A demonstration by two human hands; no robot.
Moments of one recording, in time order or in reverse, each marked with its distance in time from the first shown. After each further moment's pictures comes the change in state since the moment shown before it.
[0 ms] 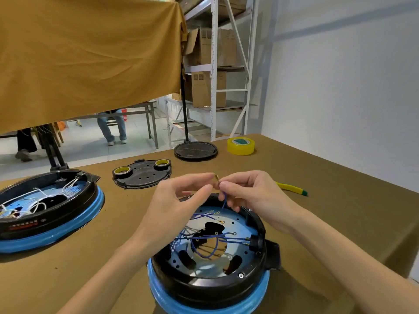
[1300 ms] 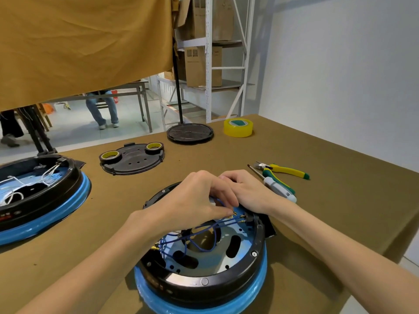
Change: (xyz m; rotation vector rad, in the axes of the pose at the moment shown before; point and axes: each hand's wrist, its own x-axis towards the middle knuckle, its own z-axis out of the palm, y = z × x) left_hand 0.034 -0.025 0.029 0.238 -0.539 -0.002; right_hand 0.029 0.044 -0.003 -0.586 0.002 0.106
